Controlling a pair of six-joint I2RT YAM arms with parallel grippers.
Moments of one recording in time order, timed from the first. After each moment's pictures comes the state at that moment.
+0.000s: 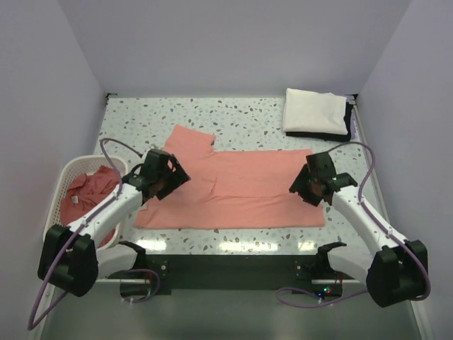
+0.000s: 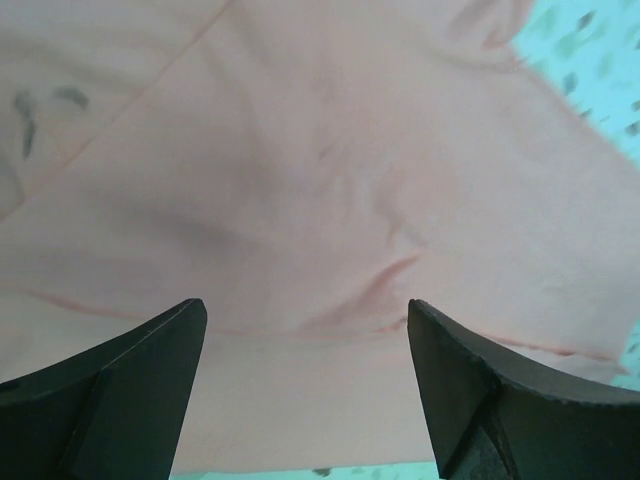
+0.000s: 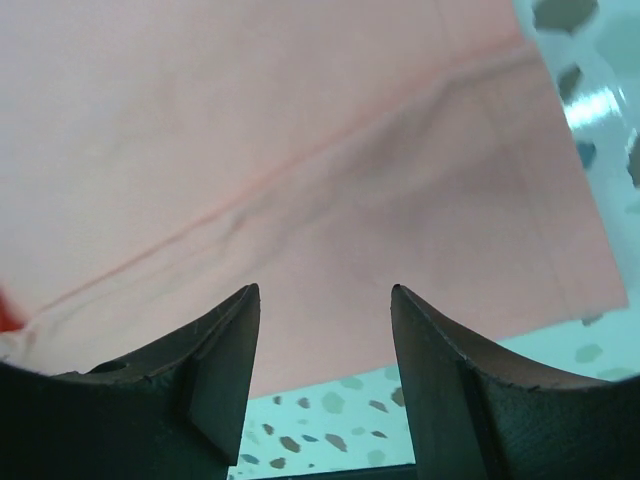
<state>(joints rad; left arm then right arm) -0.37 1.15 0.63 -0.42 -0.09 -0.95 0.25 1.08 0.69 -0.71 0.11 0.82</state>
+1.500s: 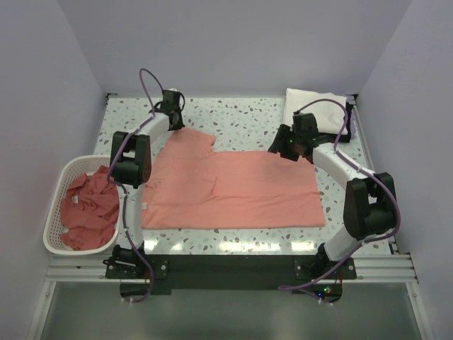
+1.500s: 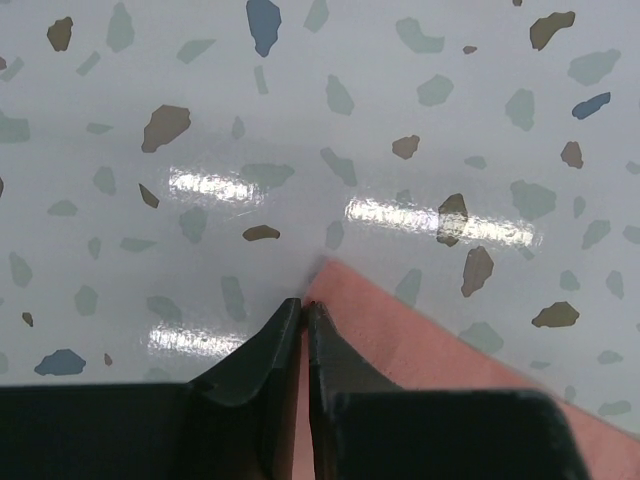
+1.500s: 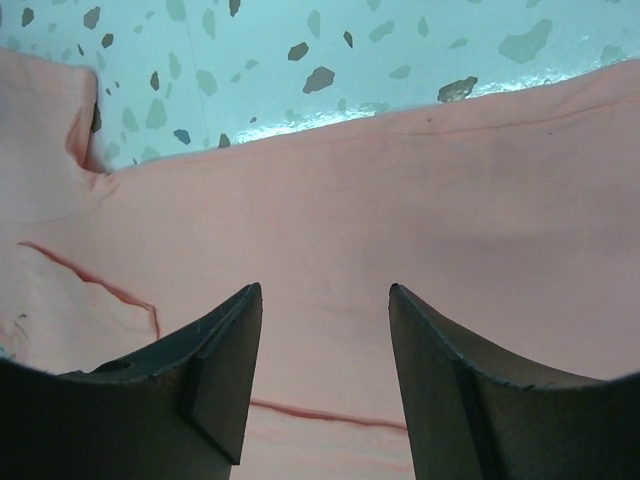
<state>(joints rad) -0.17 2.33 1.82 -0.34 -0.21 -0.29 0.24 1.61 1.12 -0.33 -0.10 0.57</state>
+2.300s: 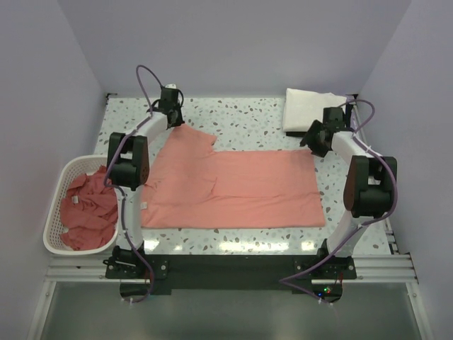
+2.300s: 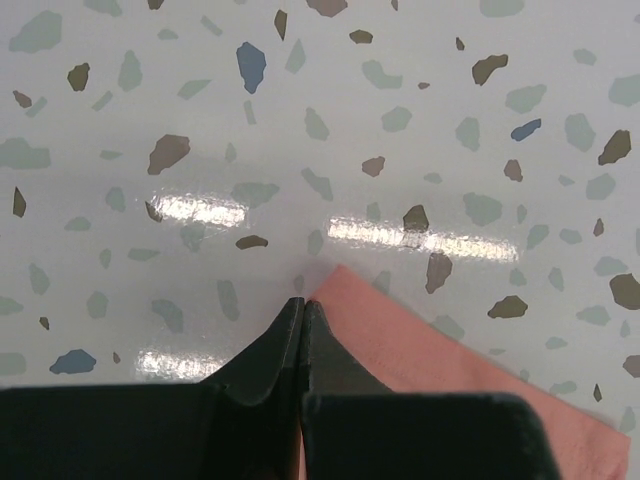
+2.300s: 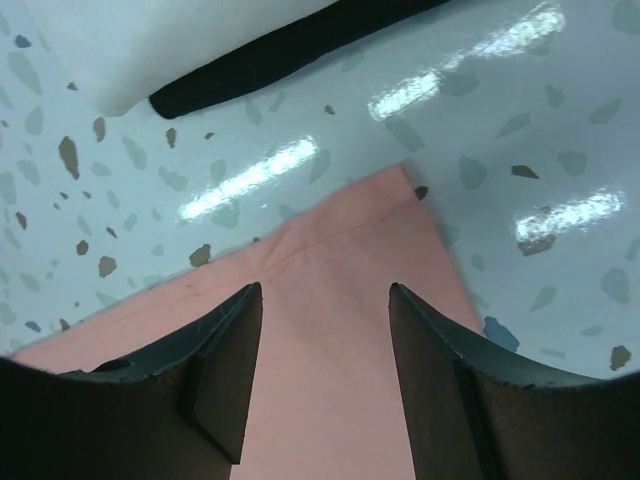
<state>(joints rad) -0.17 2.27 1.79 -0.30 -0.19 -0.29 -0.04 1.81 1.25 -0.38 -0.04 0.55</state>
